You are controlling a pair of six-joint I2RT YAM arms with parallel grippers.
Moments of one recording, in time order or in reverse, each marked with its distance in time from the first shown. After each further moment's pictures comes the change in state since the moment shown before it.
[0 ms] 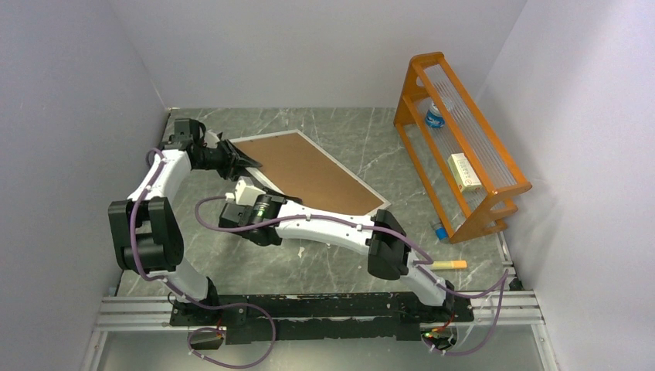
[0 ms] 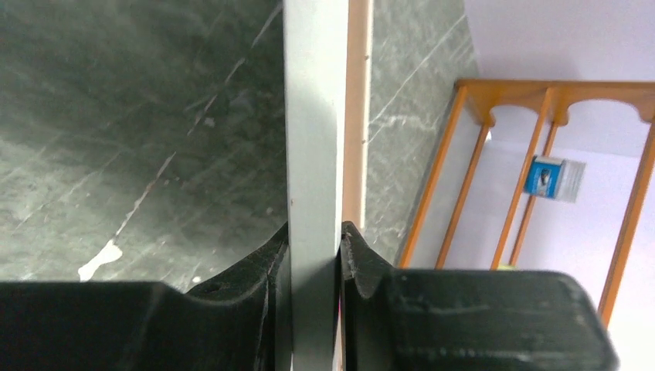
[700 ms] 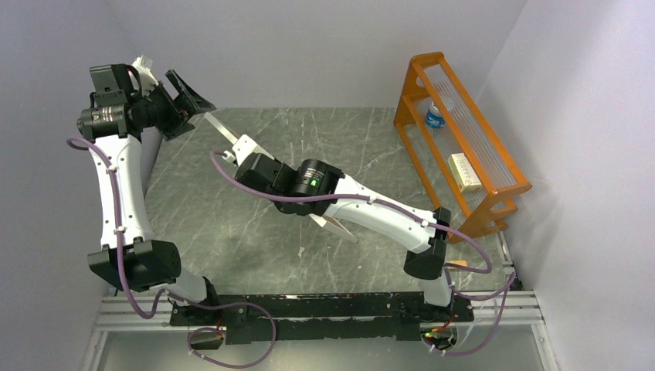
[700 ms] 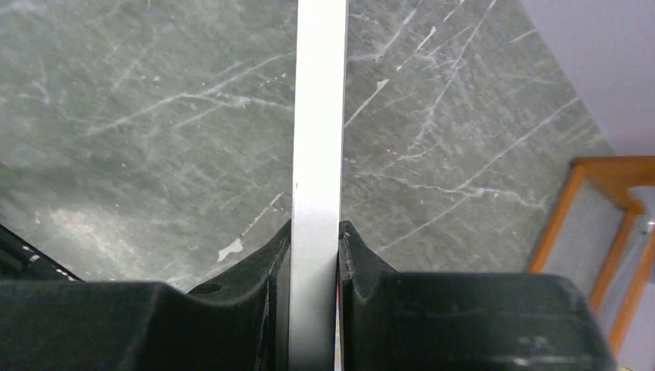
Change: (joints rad) left arm 0.156 -0.124 0.564 -0.274 -0.317 0.305; right arm -0.063 -0.271 0.094 0.146 -0.366 -0.102
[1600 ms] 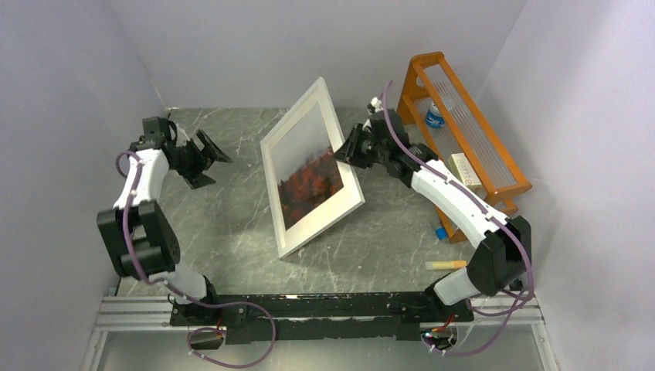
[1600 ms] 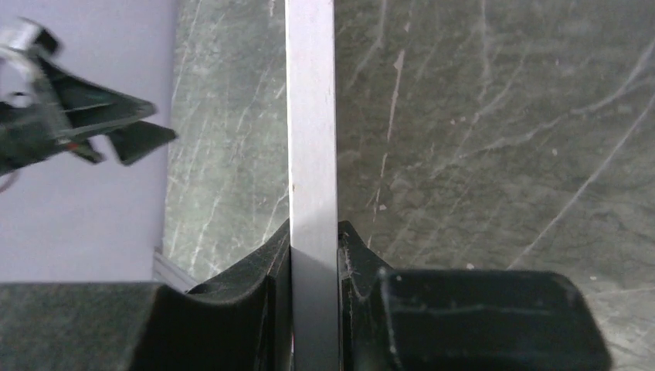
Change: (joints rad) left arm 0.009 0.023 -0.555 0.227 -0.012 -0.011; right arm -0.660 -0.450 -0.837 0.645 -0.690 0.618
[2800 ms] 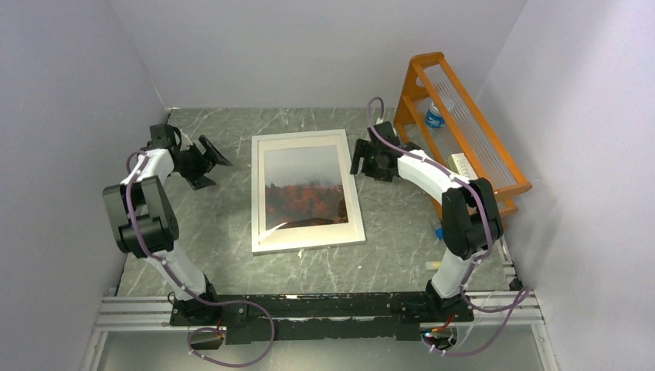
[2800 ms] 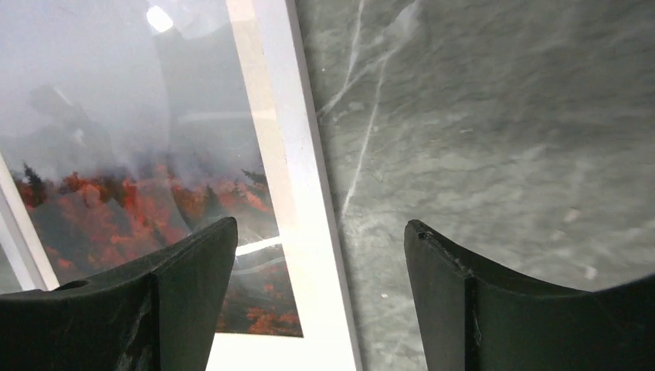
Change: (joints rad) left arm 0.021 0.283 -0.073 0.259 0.000 0.023; right arm -0.188 0.254 -0.171 0.061 0.135 -0.139
